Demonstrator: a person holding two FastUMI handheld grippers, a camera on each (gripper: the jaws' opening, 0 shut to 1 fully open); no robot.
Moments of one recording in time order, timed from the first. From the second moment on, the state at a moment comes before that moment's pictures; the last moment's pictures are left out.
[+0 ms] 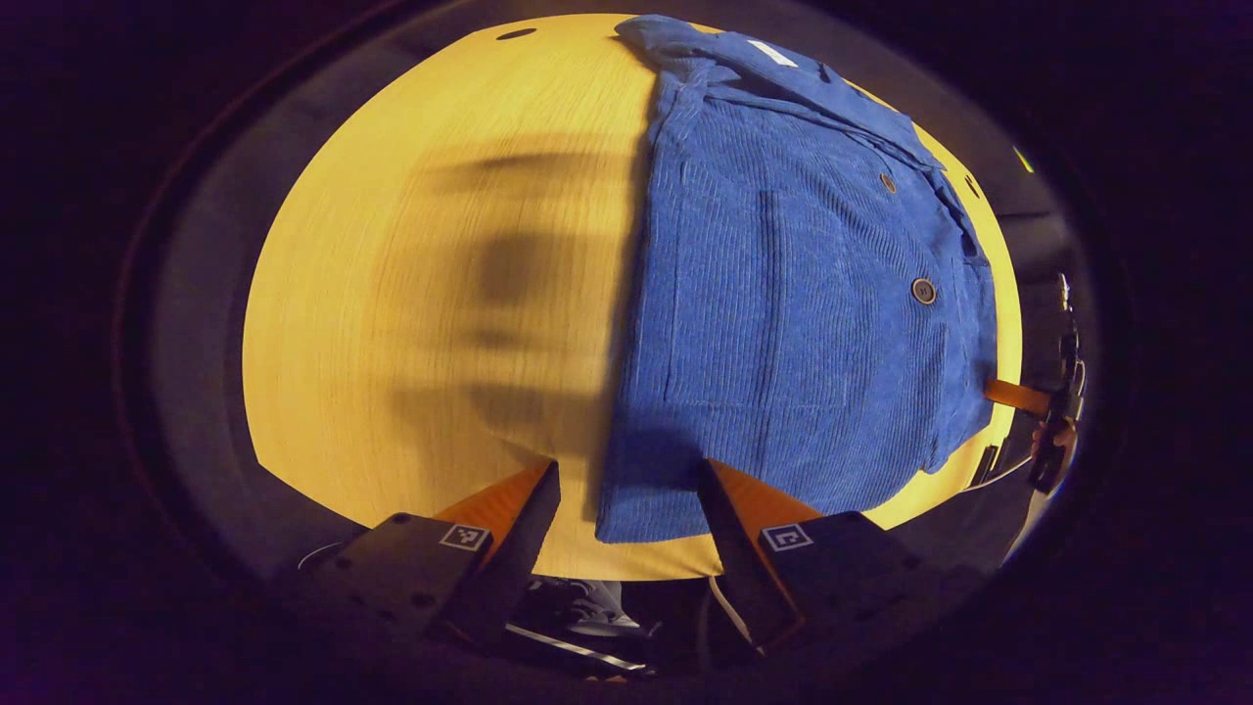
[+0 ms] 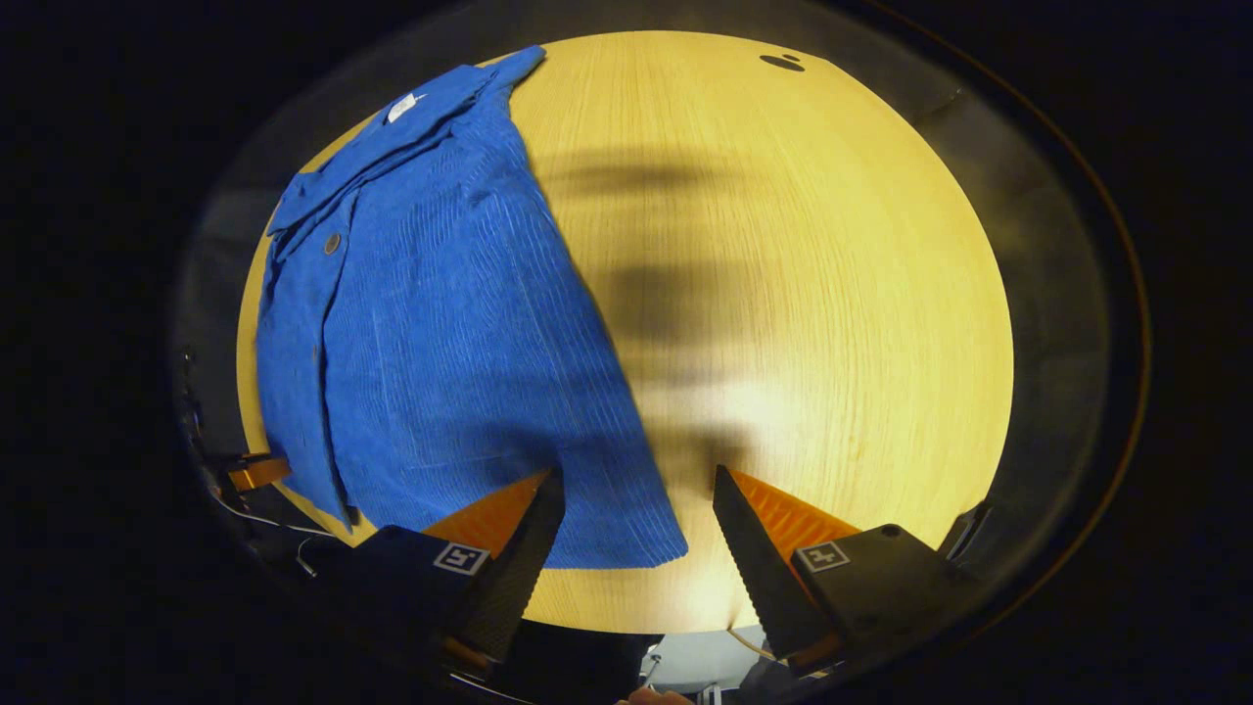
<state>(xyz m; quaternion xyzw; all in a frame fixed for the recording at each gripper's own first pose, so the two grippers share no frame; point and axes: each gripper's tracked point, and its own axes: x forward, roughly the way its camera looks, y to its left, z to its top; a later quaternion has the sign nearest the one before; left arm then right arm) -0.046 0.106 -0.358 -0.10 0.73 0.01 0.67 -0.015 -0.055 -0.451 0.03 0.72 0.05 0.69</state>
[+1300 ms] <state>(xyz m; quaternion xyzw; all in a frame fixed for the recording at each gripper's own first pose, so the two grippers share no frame) -0.038 0.069 -0.361 -0.13 0.72 -0.04 0.68 -0.035 -0.001 -0.450 0.06 0.75 0.08 0.66</state>
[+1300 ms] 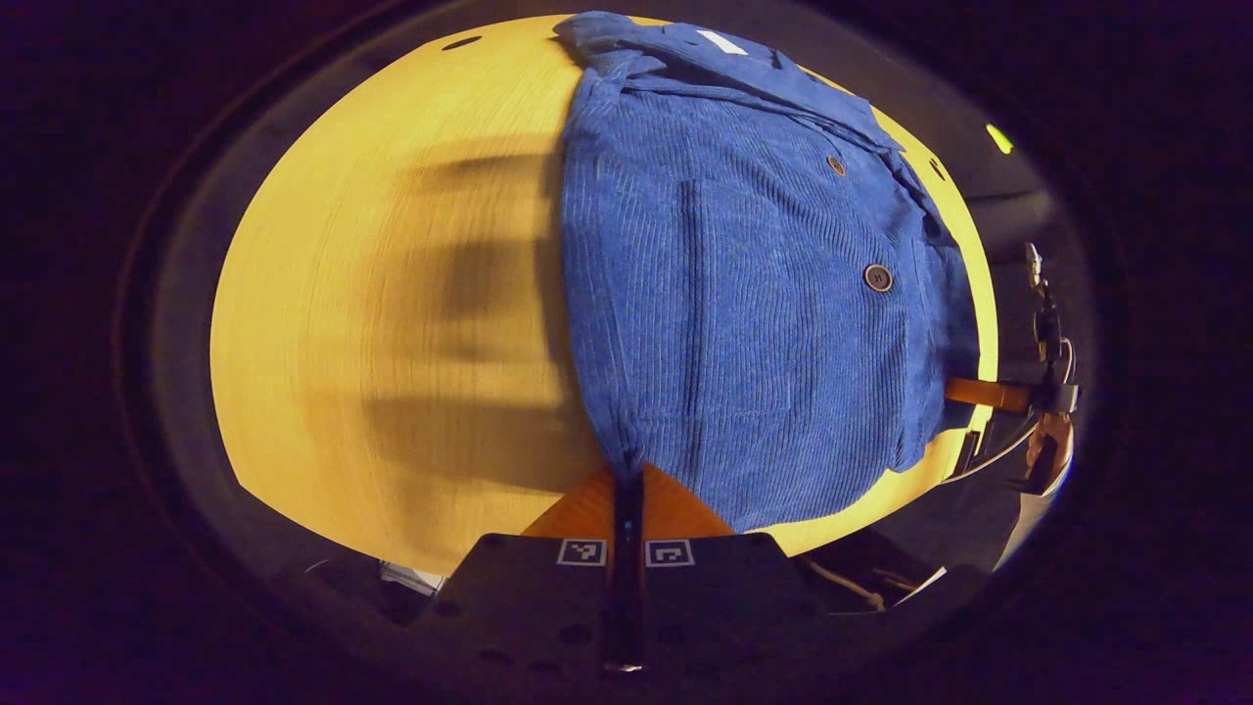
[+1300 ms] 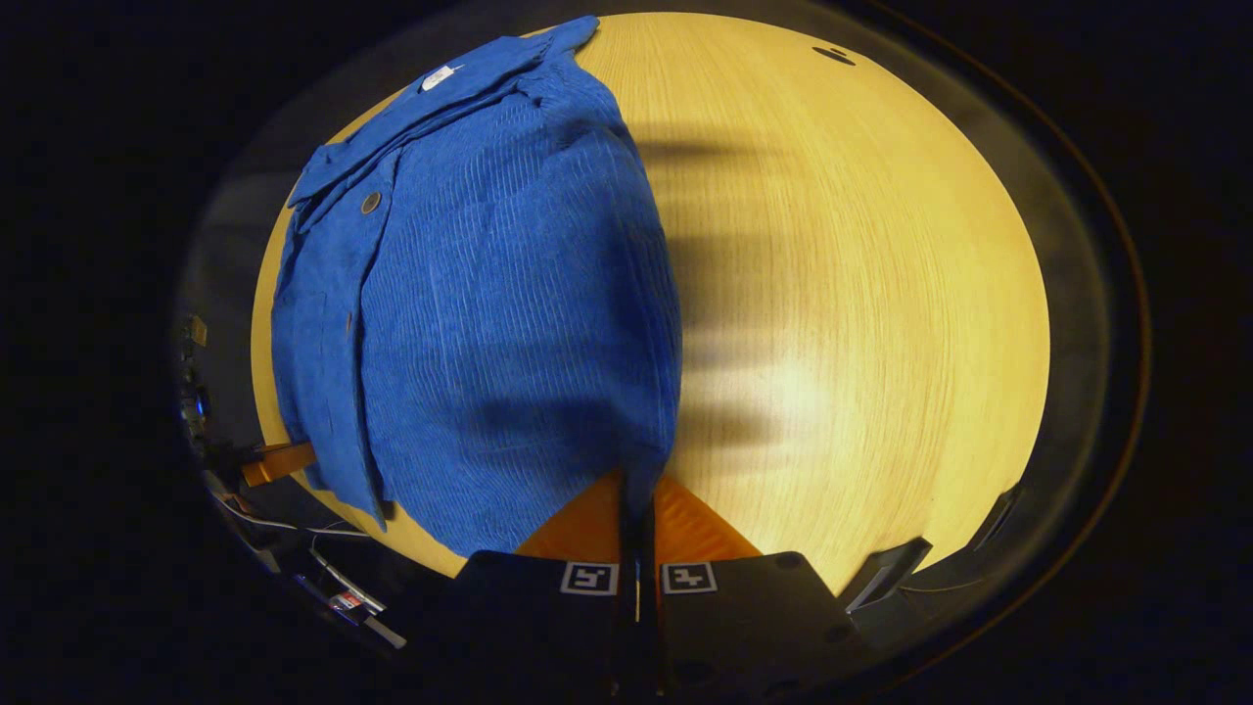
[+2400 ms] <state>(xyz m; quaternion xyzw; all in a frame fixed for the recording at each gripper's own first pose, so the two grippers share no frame) 0.105 0.067 -0.201 -0.09 0.60 -0.13 0.78 0.143 0.087 -0.274 0.16 0.61 0.18 0.75</state>
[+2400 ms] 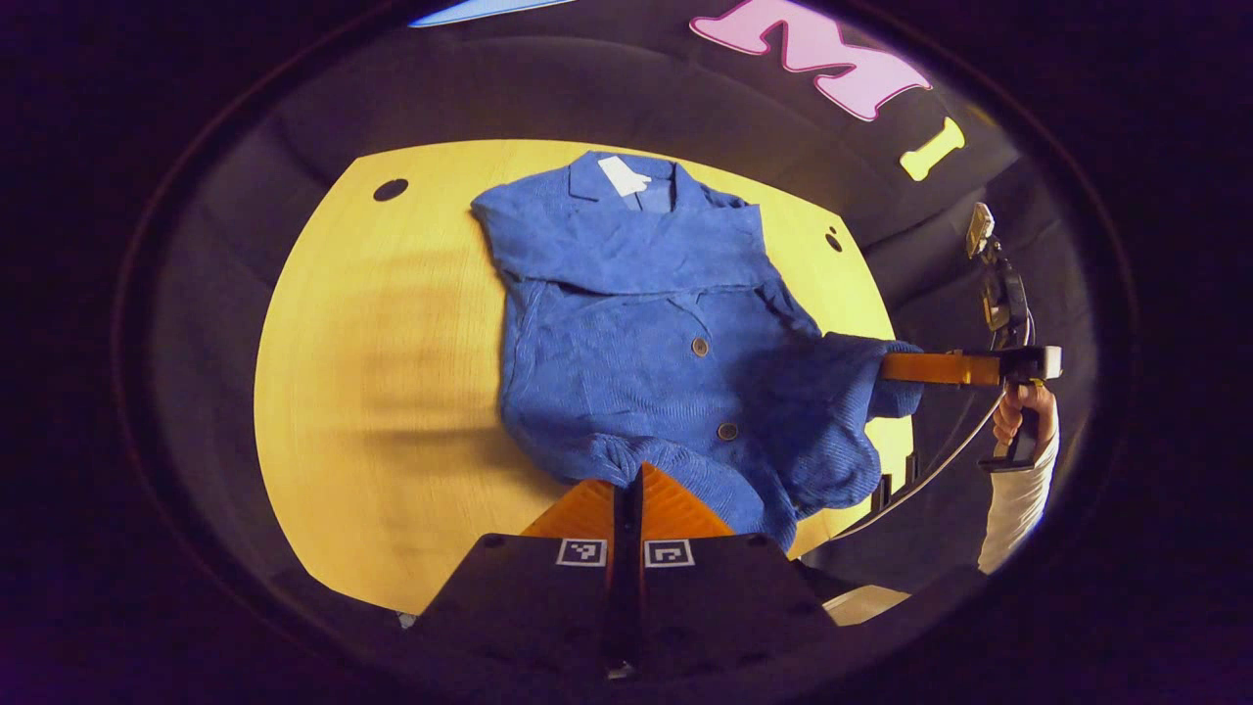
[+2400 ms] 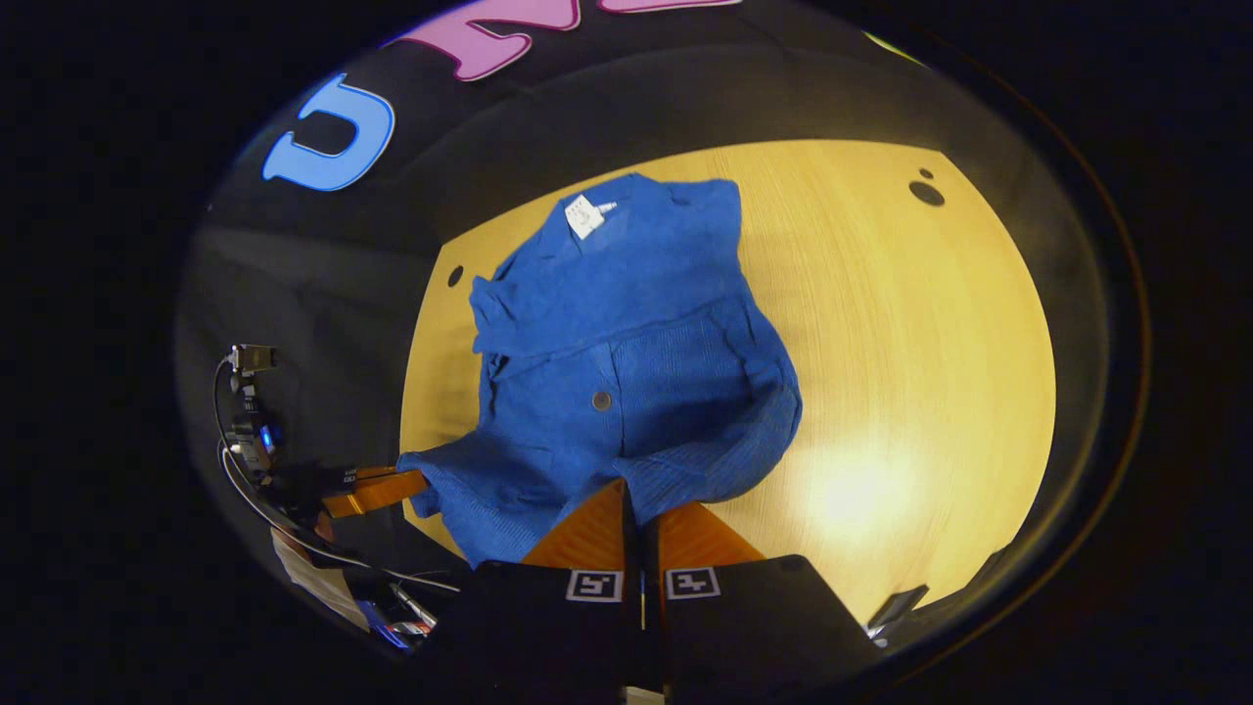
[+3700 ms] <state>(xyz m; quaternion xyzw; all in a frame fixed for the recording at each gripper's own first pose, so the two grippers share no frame) 0.393 0.177 -0.275 -0.22 0.51 0.04 0.83 0.442 0.101 -0.421 0.10 0.52 0.11 0.84</state>
